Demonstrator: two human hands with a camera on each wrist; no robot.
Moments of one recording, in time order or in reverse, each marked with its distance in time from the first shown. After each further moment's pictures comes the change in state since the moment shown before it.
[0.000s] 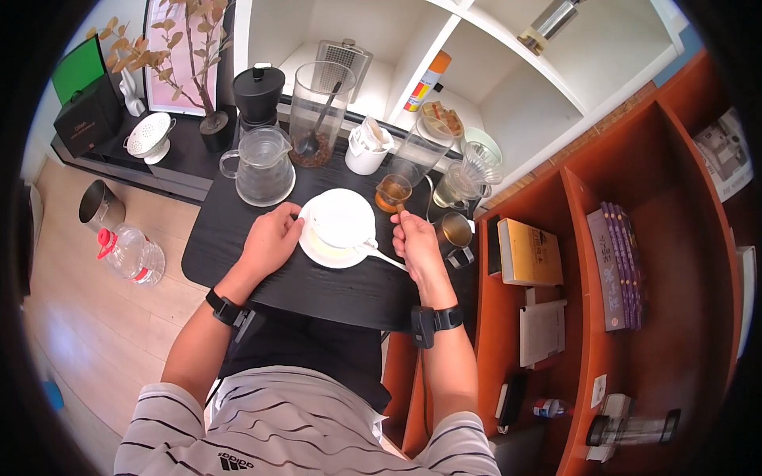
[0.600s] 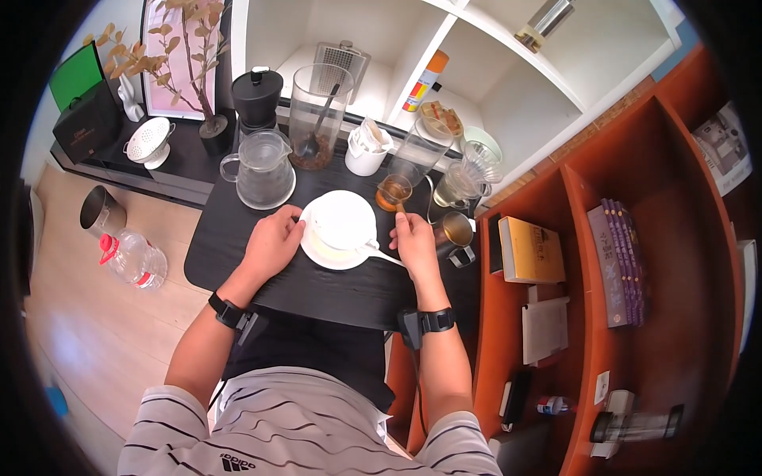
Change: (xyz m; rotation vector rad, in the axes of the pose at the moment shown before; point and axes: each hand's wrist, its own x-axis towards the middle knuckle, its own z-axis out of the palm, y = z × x) left_hand 0.001 -0.004 0.002 0.010 -0.004 0.008; right_hand 0.009 0.017 0.000 -0.633 0.217 -0.290
